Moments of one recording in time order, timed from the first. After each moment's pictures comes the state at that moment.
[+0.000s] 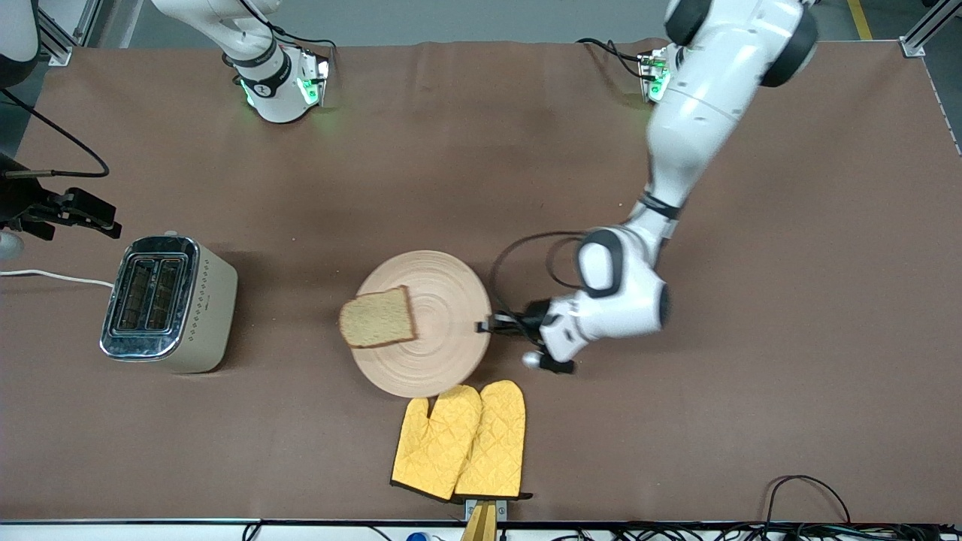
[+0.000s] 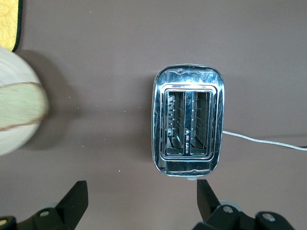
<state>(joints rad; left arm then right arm) -0.35 0.86 -0.13 -1.34 -1.08 2.22 0.31 0.04 0.08 -0.08 -1.52 0.00 1.59 -0.06</state>
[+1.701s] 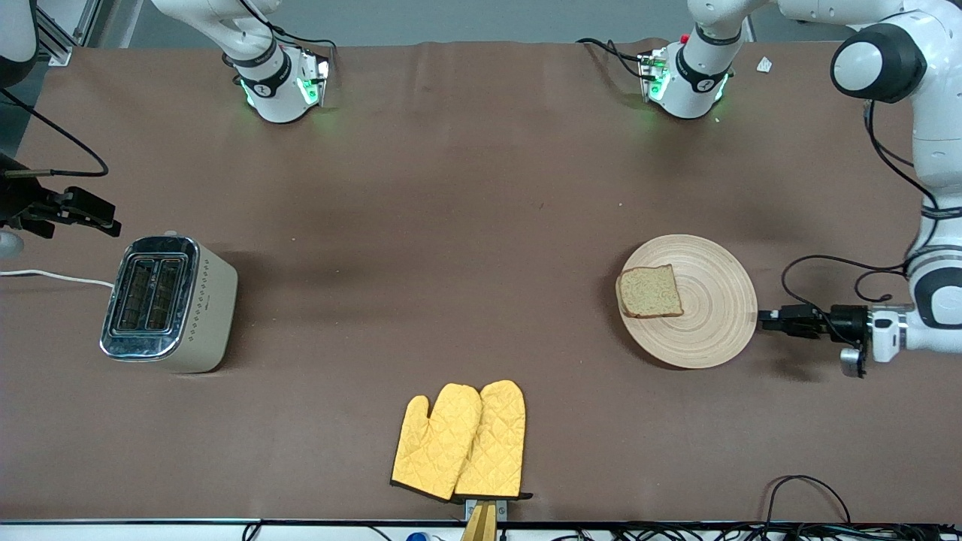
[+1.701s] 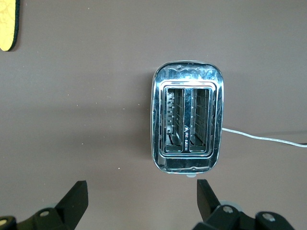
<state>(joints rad) 0.46 0.98 -0.15 -1.20 -0.52 1.59 0.83 0.04 0.08 -0.09 -1.52 -0.01 1.58 -0.06</state>
